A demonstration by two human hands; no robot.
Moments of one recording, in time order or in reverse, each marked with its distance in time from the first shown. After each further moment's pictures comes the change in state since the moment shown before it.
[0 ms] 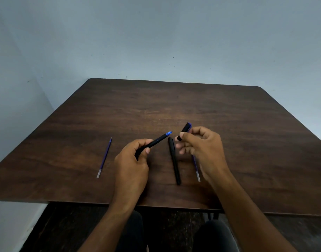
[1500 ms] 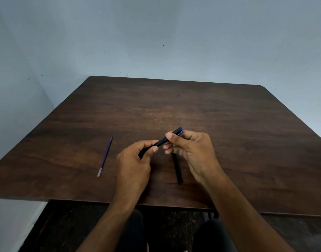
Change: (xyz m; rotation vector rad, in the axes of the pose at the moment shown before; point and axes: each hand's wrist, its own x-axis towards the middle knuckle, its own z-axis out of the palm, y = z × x) left_hand -0.002 0.008 -0.002 -0.038 -0.061 0.040; right_hand -0.001 0.011 0.019 0.112 -0.179 0.027
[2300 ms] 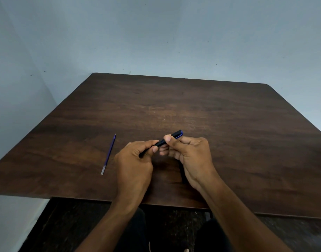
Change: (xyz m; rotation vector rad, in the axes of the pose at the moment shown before) left_hand -0.002 0.001 -0.005 0.052 0.111 0.080; right_hand -0.006 0.017 0.019 0.069 0.026 0.002
